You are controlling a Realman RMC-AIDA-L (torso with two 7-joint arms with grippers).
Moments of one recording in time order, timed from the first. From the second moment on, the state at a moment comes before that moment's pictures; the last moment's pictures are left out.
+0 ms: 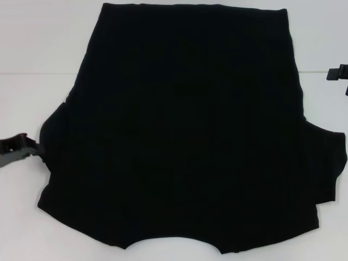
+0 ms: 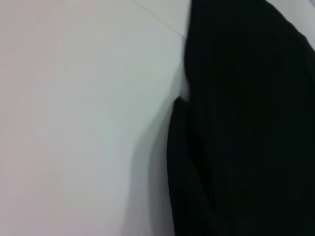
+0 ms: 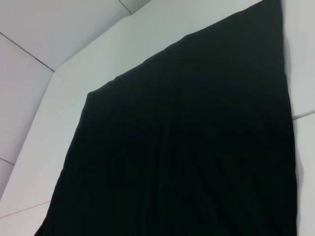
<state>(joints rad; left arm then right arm) -0.60 -2.00 0.28 0.73 2.56 1.31 -2.39 0.69 1.84 -0.54 -0.69 -2.26 -1.30 2.49</state>
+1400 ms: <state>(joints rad) -0.70 -1.97 0.36 0.91 2.63 1.49 -2.47 0.68 1.84 -0.54 -0.69 -2.26 -1.30 2.49</state>
